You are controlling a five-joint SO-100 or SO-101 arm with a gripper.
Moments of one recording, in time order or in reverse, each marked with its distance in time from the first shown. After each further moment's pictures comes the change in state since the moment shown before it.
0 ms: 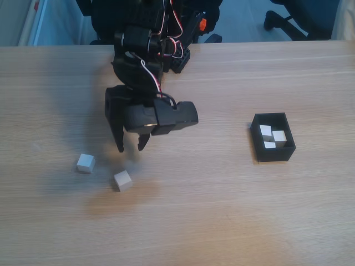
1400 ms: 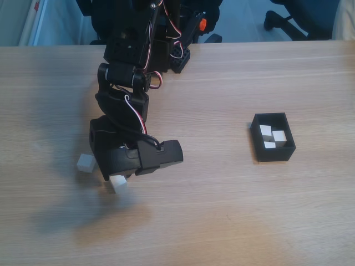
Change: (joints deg) arm 2.6 -23.0 -19.0 -2.3 -3.3
